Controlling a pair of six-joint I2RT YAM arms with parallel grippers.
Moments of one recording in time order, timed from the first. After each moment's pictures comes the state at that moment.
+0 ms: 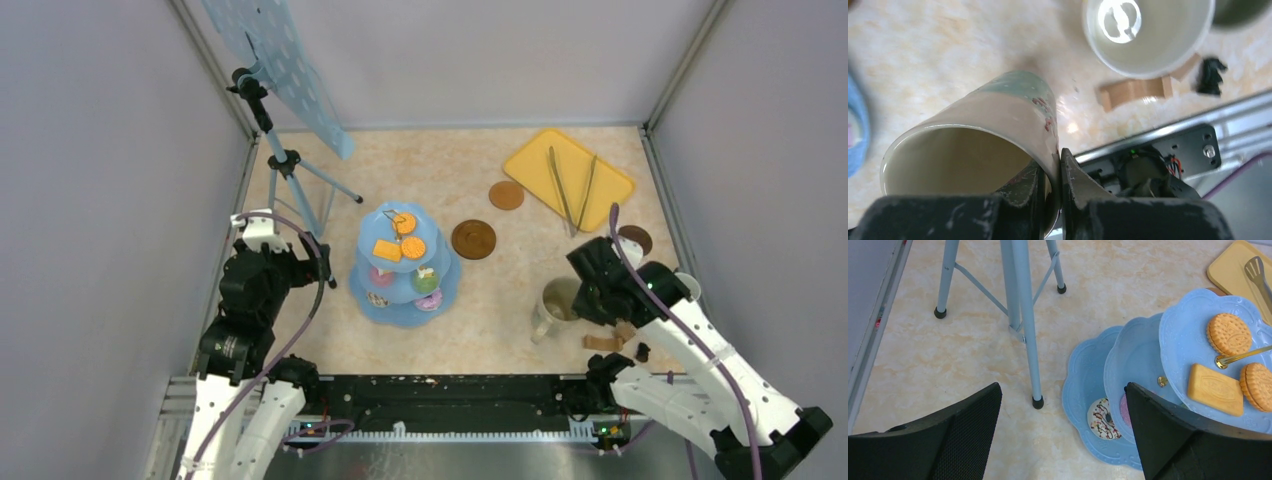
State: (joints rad) left arm -0.18 0.47 0.78 -0.61 -0.09 -0.23; right arm 0.59 0.77 0.85 -1.35 0.35 1.01
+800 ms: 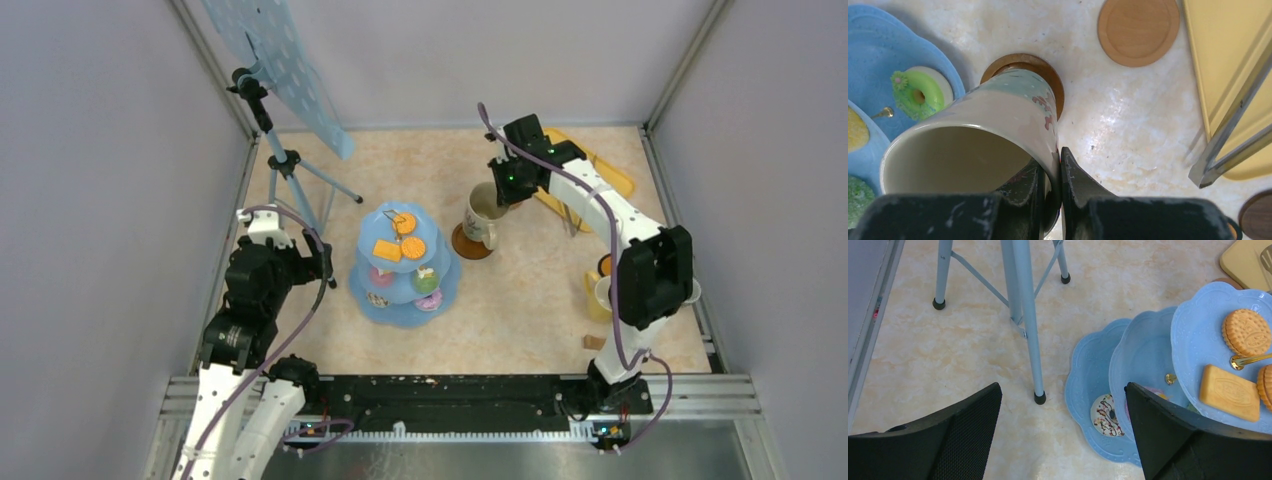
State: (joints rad) left arm -0.18 0.53 0.78 -0.61 -0.10 -0.23; right arm 0.44 1.75 1.60 -0.80 -0.03 0.06
